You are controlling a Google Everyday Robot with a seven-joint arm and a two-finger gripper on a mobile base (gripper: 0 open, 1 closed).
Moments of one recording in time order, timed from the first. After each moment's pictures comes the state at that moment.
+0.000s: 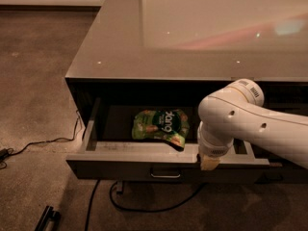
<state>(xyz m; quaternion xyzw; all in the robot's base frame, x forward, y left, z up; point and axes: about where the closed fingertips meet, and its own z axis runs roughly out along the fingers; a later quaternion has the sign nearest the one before) 0.472 -0.171 0.668 -0.69 0.71 -0.06 0.06</state>
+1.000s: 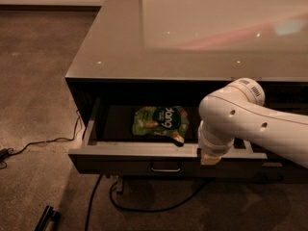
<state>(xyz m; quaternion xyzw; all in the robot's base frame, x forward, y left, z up) 0.472 -0.171 0.668 -0.69 0.71 -0.06 0.06</state>
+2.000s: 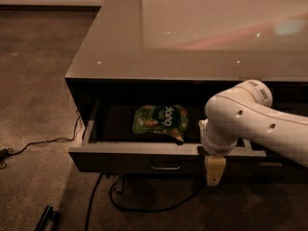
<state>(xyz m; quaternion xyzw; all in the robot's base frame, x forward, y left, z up) 0.473 -0.171 0.670 -0.69 0.71 -0.06 0.08</state>
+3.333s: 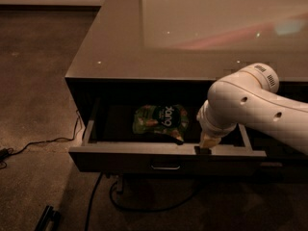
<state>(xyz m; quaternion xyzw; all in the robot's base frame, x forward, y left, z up) 0.519 -0.167 0.714 -0.69 0.70 -0.10 0.15</state>
